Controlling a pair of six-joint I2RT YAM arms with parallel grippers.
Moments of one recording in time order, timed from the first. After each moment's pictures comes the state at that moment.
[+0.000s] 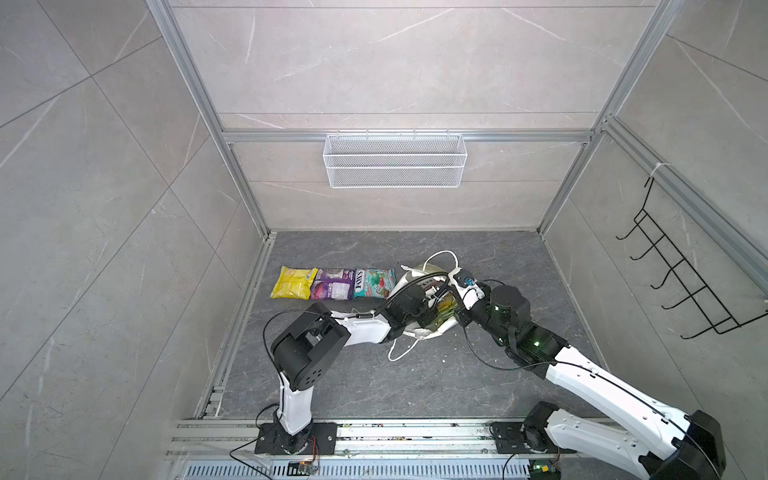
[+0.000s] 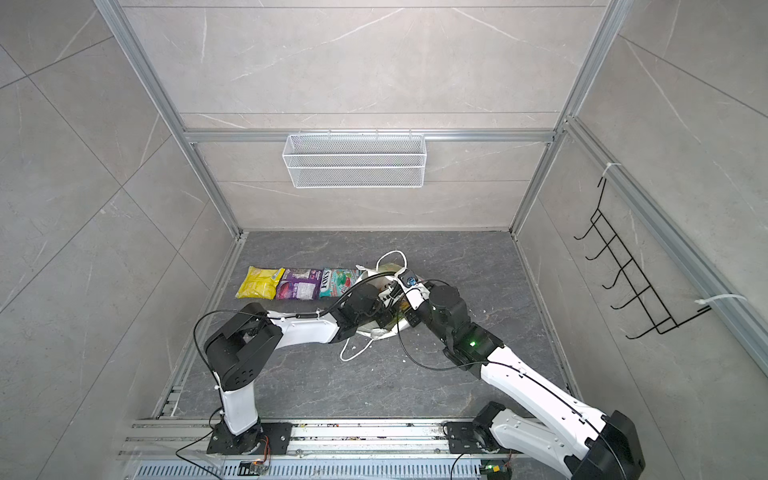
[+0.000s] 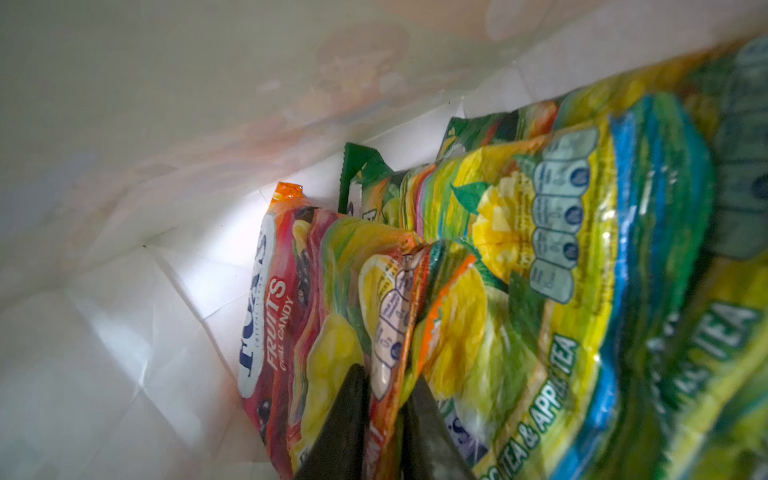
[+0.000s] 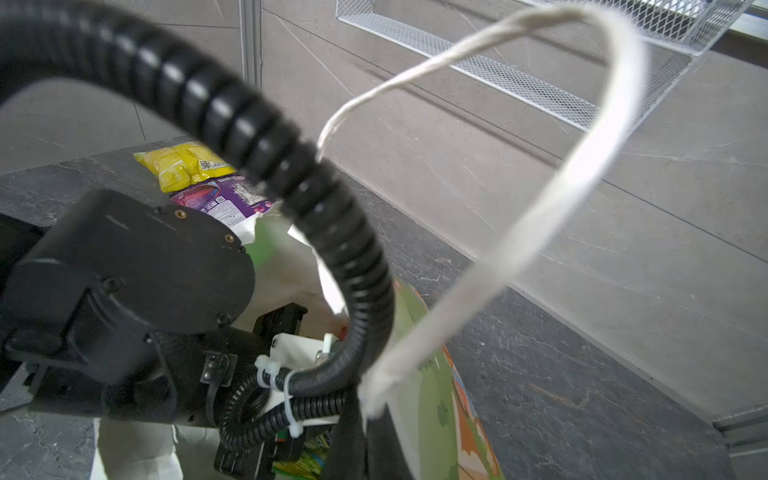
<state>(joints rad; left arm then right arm) -0.86 1.89 1.05 0.34 0.01 0.27 0.68 1.00 0.76 -0.03 0.12 -0.24</state>
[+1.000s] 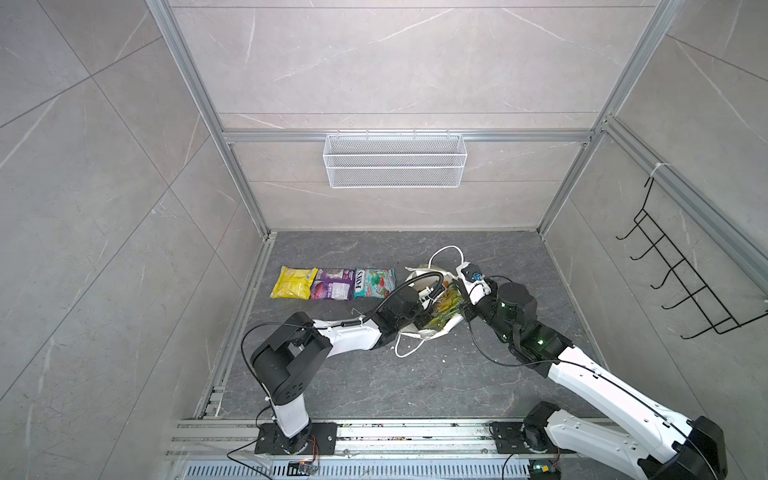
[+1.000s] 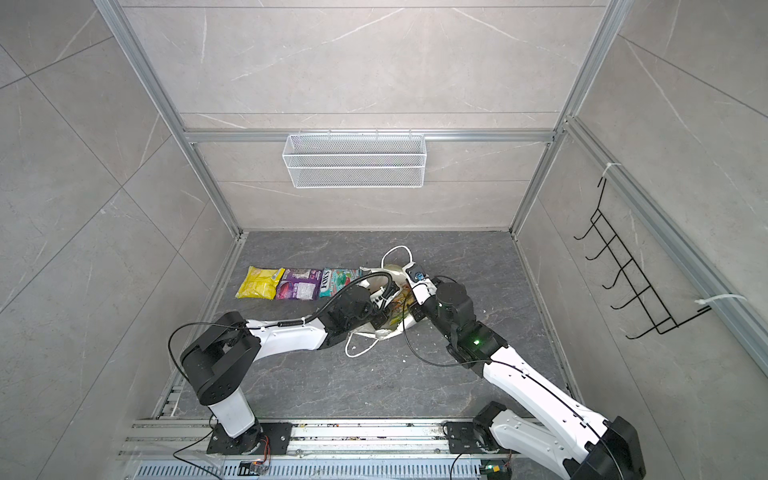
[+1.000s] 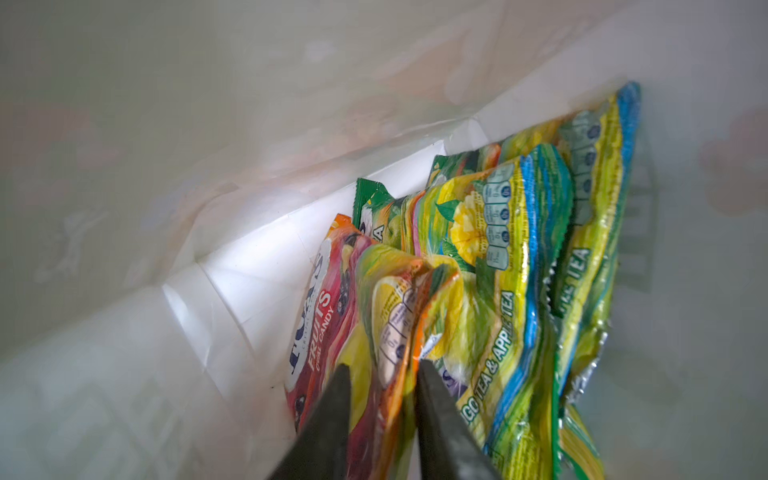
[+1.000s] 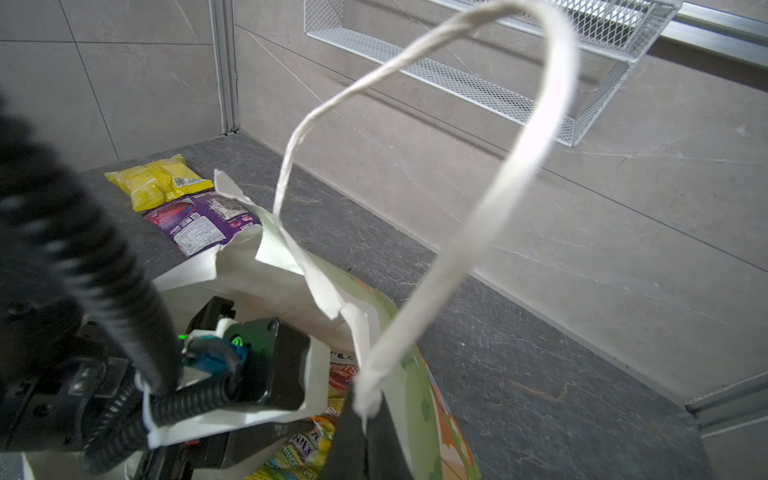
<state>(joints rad) -0.88 1.75 0.95 0.36 0.00 0.25 0.62 0.99 0.76 -0.01 0.12 -0.23</state>
